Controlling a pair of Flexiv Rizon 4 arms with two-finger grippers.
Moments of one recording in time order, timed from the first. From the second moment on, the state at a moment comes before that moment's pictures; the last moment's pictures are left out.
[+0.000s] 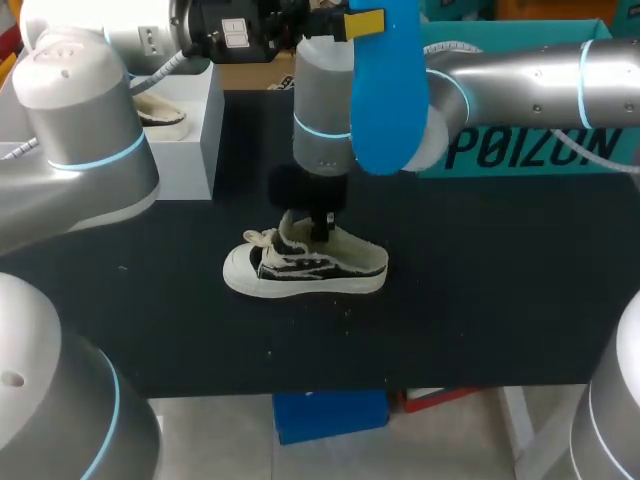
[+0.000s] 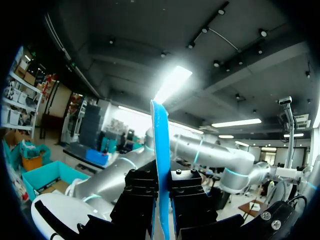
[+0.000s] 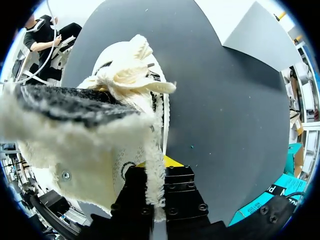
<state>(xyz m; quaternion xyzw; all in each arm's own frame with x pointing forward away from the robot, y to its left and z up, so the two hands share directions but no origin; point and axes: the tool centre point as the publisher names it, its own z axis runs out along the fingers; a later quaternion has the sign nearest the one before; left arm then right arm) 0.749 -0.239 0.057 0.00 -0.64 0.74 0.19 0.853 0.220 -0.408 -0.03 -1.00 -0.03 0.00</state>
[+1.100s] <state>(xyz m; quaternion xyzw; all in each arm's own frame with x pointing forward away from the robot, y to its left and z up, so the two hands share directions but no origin) 0.750 -0.231 0.059 0.00 -0.64 0.75 0.18 0.866 0.167 -0.317 -0.42 -0.91 0.01 -0.06</state>
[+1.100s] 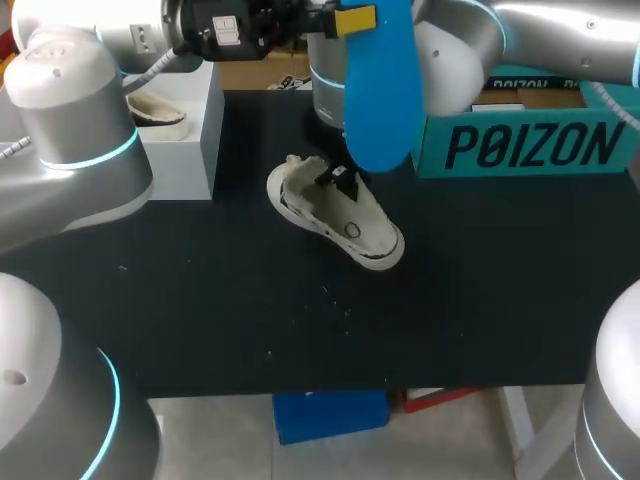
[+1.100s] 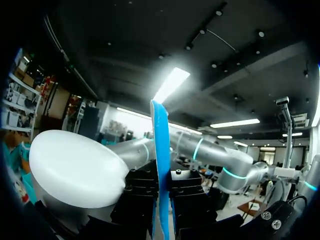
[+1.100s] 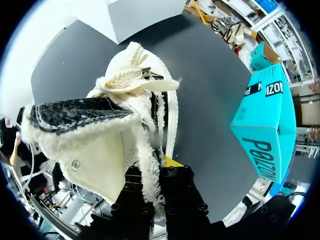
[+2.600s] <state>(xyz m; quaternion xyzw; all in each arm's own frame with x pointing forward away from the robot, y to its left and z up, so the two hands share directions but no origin) 0.749 -0.239 0.056 0.00 -0.64 0.75 0.19 0.837 0.185 -0.399 -0.73 -0.67 0.06 -0.05</state>
